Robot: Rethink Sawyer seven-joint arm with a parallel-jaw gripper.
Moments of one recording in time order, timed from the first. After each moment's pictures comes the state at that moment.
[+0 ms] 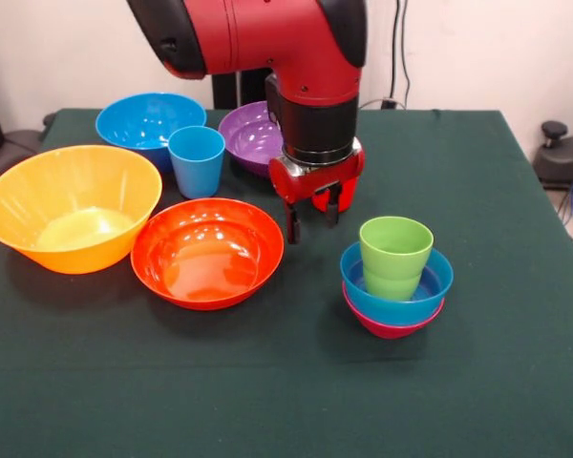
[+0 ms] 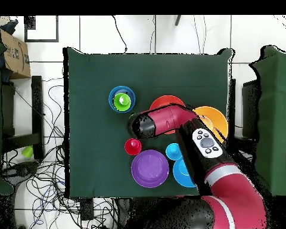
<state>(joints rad) -0.53 -0.50 0.47 1.63 -0.69 0.57 1.49</state>
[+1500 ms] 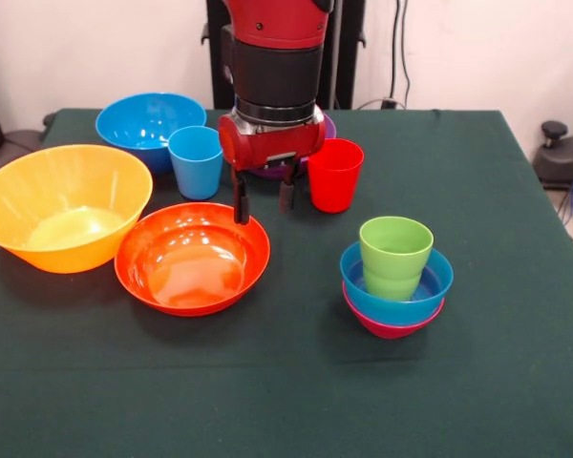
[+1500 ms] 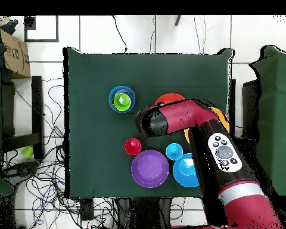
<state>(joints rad) -0.56 -0.64 0.44 1.63 -0.68 0.57 1.49</state>
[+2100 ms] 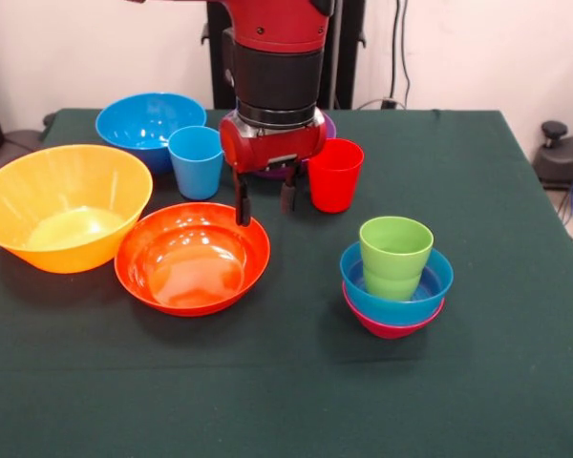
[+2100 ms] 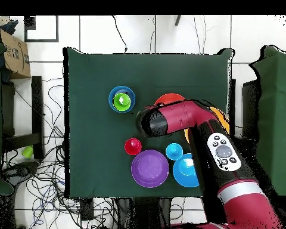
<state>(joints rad) -0.56 -0.63 0.44 1.63 -0.69 0.57 1.49</state>
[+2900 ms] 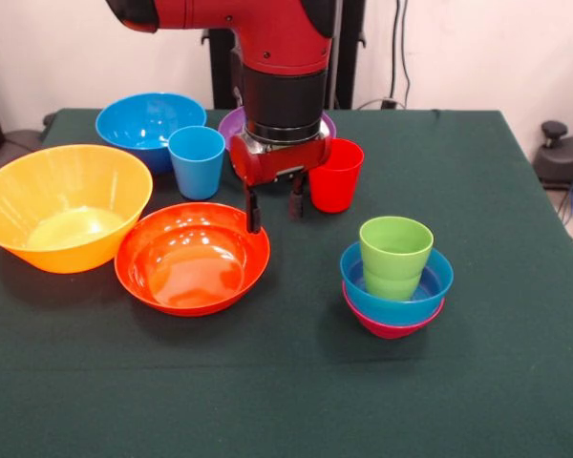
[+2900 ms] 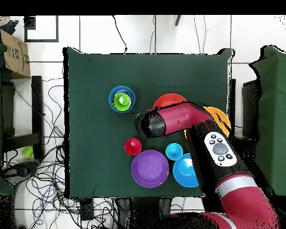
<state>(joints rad) -0.56 -0.58 0.44 1.63 -0.69 0.57 1.49</state>
